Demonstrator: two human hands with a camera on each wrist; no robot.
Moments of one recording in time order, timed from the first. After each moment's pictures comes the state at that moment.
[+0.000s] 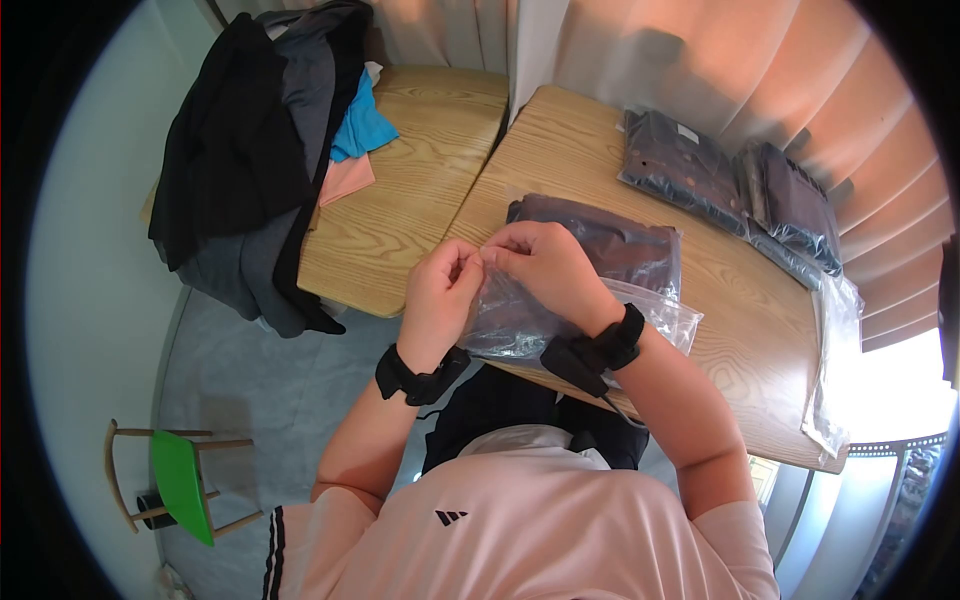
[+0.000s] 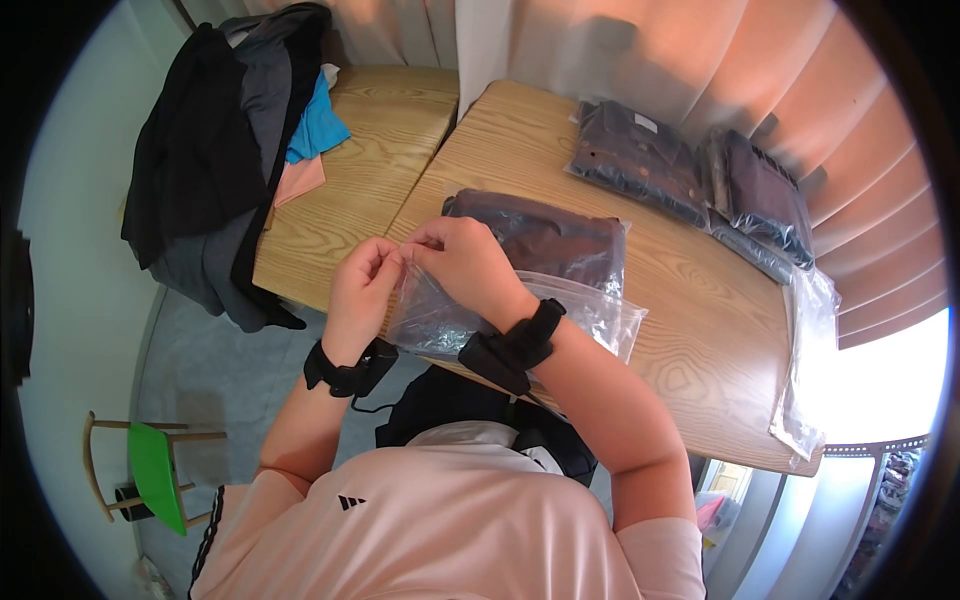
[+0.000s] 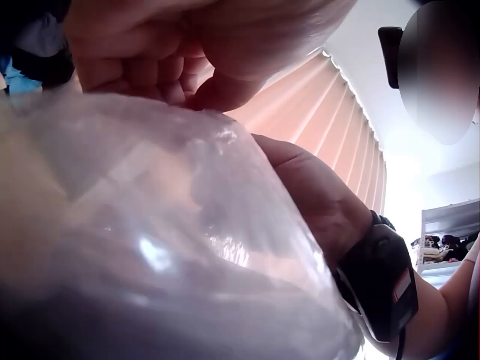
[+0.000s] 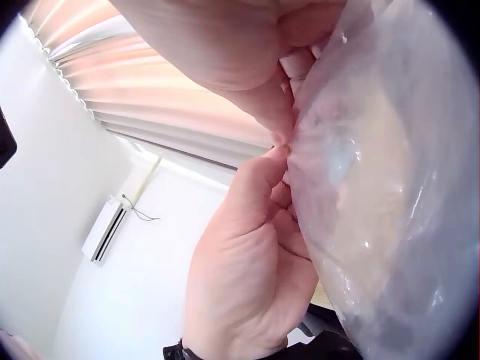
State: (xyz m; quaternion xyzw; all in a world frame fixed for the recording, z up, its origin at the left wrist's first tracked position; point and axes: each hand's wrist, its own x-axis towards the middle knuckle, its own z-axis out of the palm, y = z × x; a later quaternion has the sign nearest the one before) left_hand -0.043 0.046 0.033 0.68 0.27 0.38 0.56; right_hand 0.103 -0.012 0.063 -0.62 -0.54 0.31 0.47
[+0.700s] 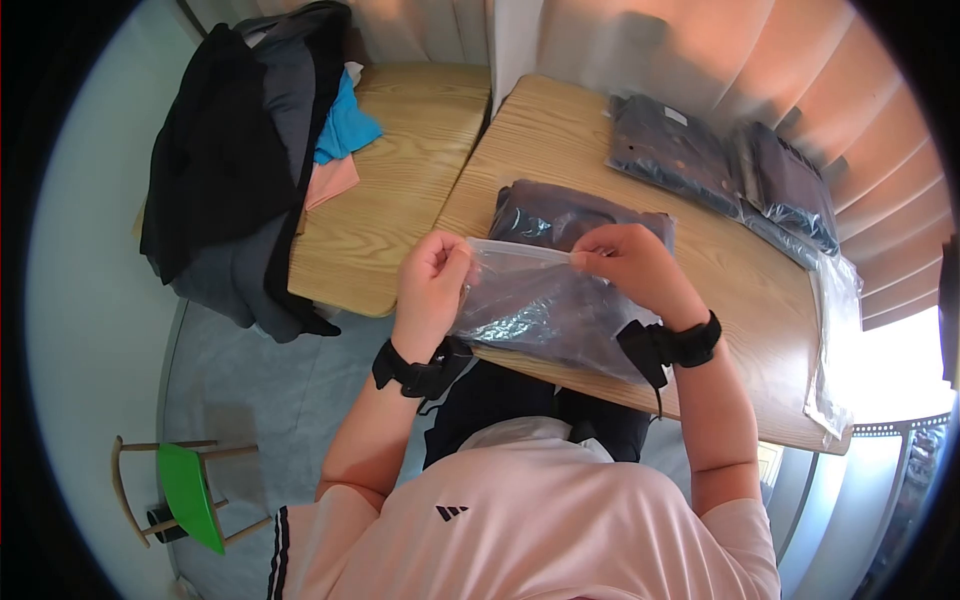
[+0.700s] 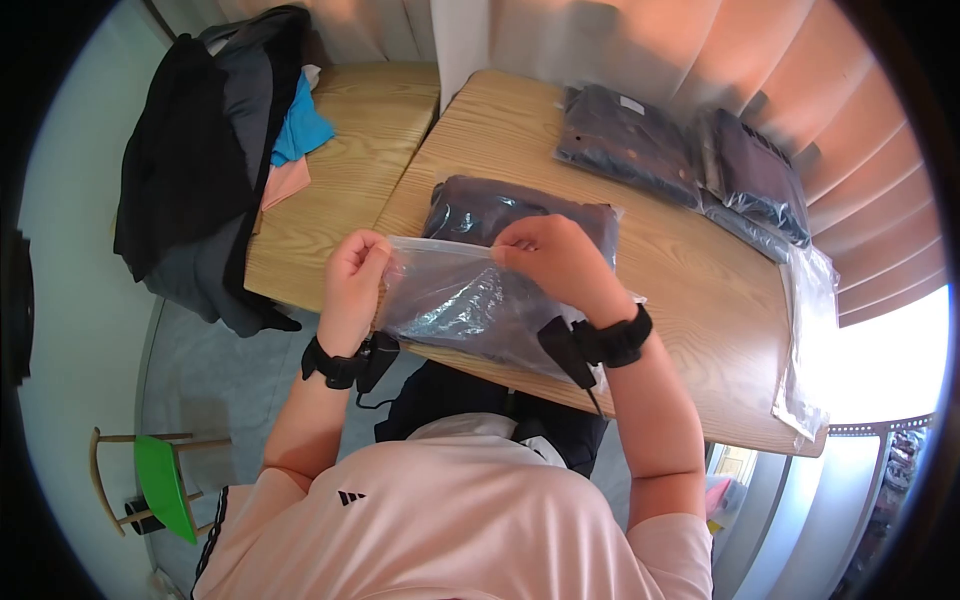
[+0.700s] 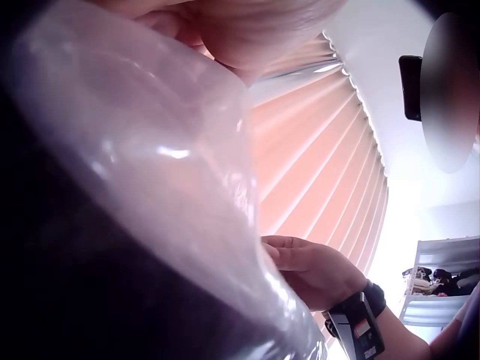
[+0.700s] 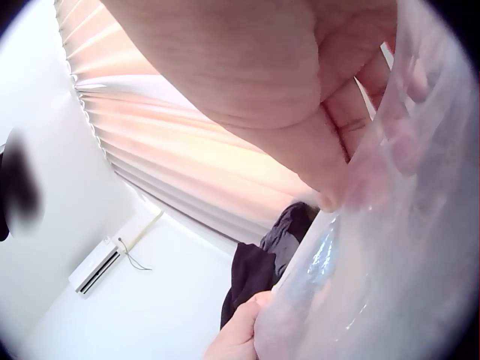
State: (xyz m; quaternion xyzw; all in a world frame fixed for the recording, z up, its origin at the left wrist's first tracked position) left_hand -0.035 0.050 0.023 0.59 0.27 0.39 0.66; right_hand 0.168 -0.075 0.081 -0.70 -0.53 0.29 0.38
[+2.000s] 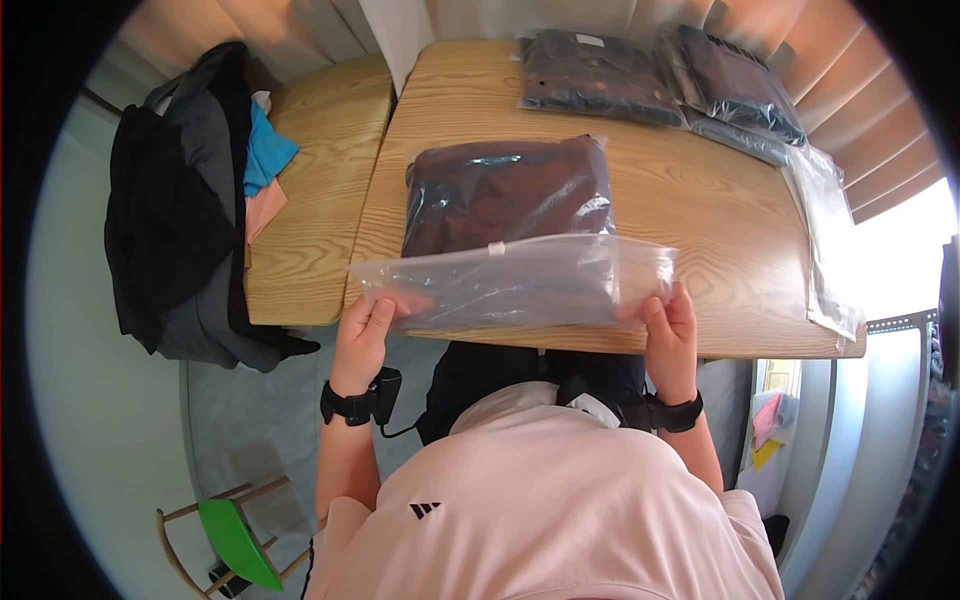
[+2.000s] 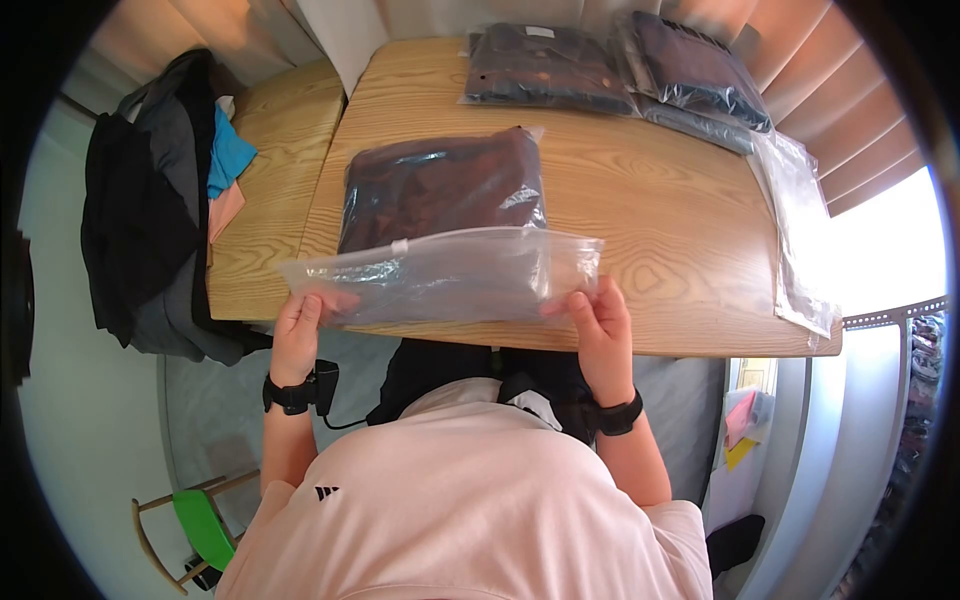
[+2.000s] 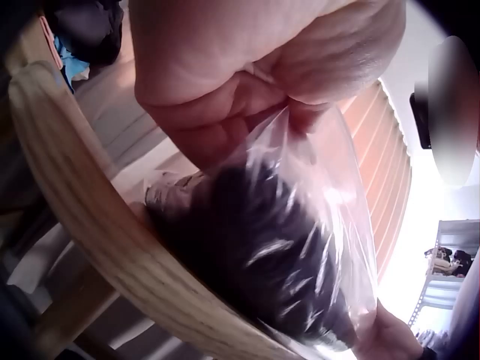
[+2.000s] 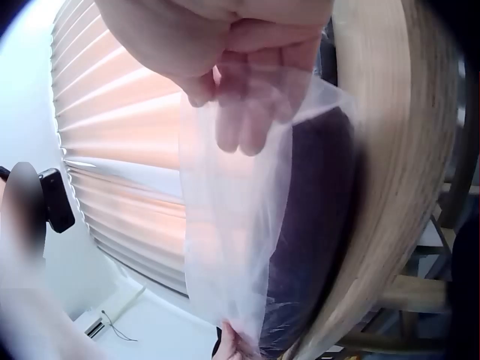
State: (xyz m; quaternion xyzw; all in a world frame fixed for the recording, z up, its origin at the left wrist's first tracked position) left_hand -0.079 0.027 -0.003 0.70 0.16 0.26 0.64; right_hand 0.130 -0.238 0.000 -0.61 -0.20 0.23 0.73
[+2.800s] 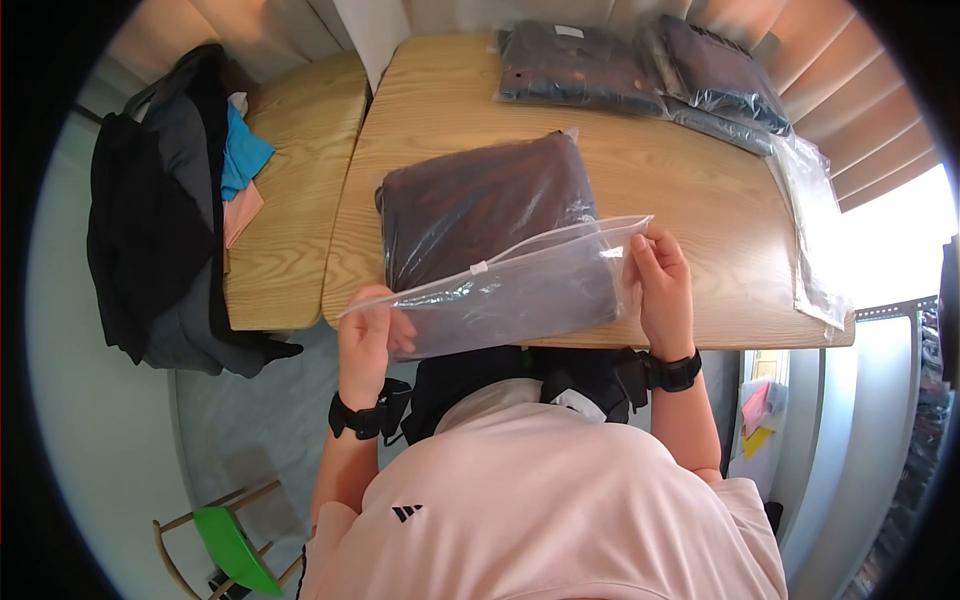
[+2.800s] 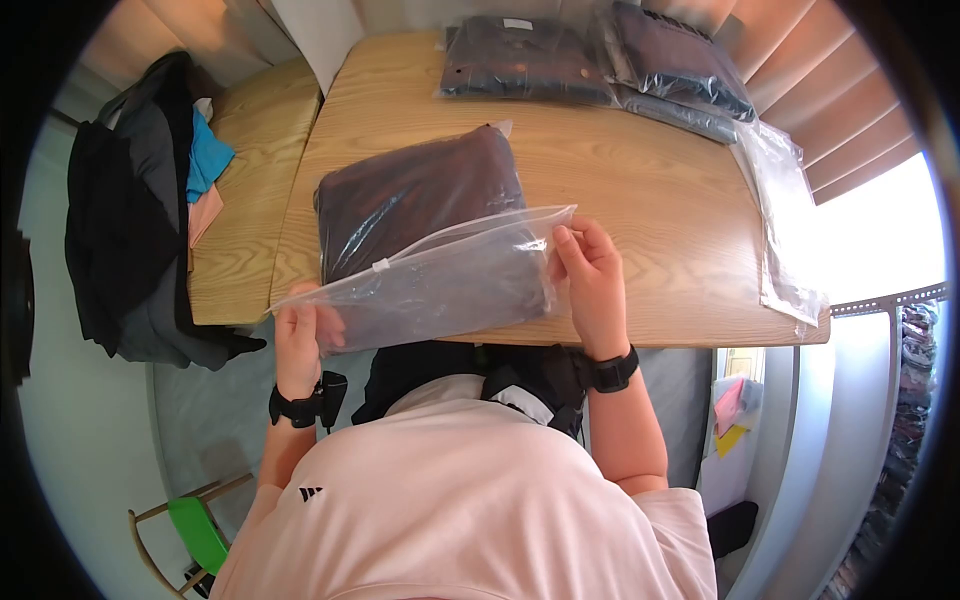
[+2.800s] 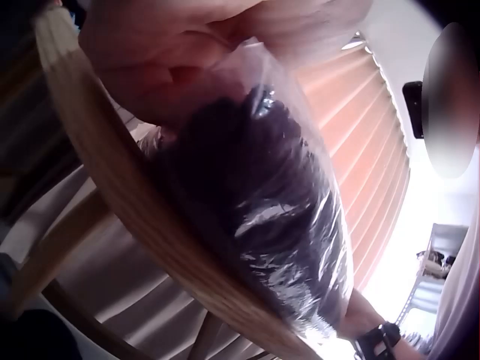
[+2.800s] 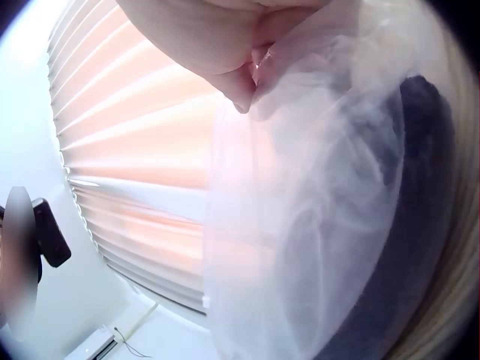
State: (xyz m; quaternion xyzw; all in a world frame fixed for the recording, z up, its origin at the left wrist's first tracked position) left_hand -0.066 0.000 -0.011 0.64 0.27 0.27 0.66; right_hand 0.171 -0.213 0.013 -0.64 -0.18 0.17 0.73
